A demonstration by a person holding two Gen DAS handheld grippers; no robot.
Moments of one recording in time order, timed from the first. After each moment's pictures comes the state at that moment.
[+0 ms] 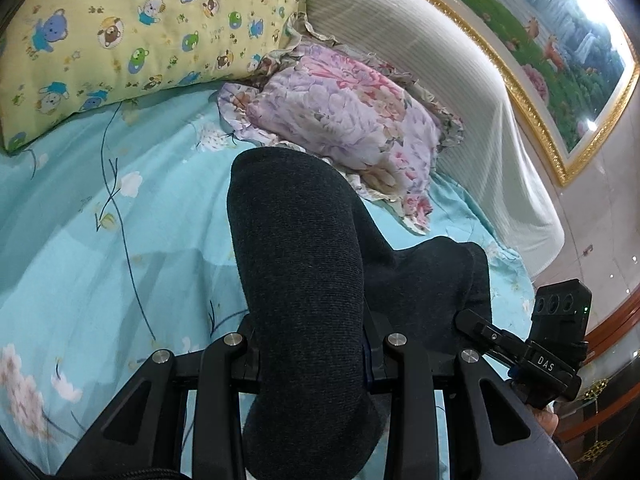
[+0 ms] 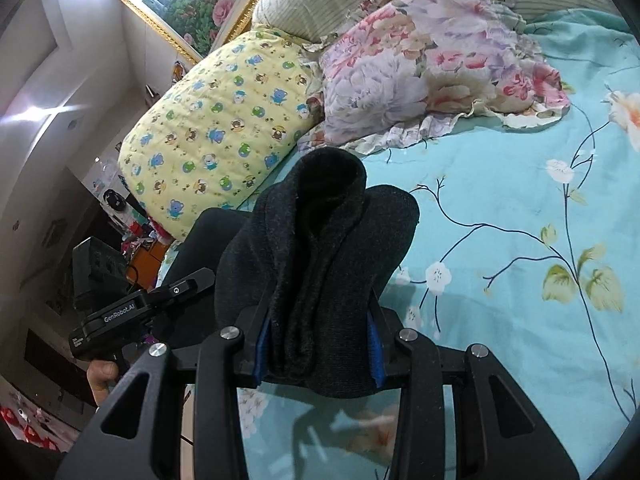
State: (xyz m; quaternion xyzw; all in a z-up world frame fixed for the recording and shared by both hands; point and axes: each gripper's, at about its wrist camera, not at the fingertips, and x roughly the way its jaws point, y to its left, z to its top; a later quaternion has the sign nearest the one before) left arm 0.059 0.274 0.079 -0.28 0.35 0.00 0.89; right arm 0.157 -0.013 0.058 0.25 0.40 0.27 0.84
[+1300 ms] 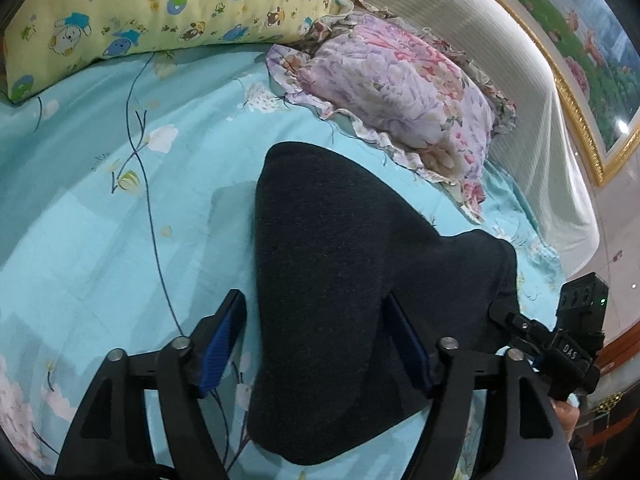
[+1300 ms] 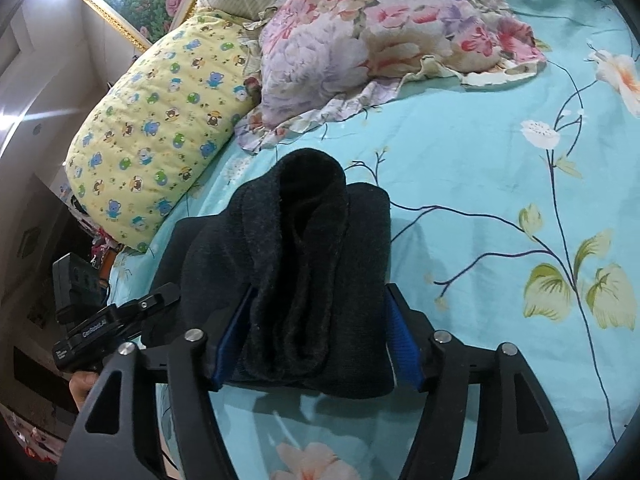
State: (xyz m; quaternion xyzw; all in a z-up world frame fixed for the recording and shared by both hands) left arm 0.071 0.289 0.028 -0.28 0.38 0.06 0.88; right arm 0.188 -0.026 0.004 0.25 0.44 0.22 0.84
